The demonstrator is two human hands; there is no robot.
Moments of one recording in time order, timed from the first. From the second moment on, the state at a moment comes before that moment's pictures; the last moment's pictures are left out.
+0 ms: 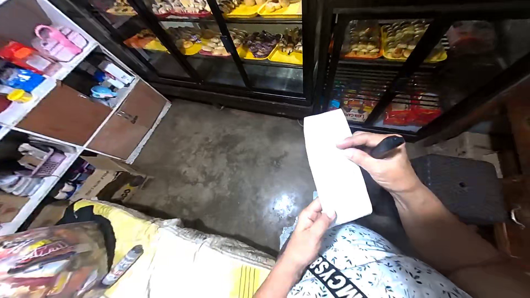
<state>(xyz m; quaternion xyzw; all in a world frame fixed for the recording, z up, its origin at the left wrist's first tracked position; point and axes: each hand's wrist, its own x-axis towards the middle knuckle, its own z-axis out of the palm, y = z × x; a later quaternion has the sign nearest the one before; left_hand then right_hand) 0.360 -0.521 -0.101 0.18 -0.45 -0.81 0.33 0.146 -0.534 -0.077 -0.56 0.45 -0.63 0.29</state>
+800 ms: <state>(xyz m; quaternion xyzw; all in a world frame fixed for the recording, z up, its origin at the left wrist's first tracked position) 0.357 -0.522 -0.101 0.22 -0.41 -0.82 0.33 0.149 -0.538 -0.081 -0.52 0.45 -0.65 0.31</state>
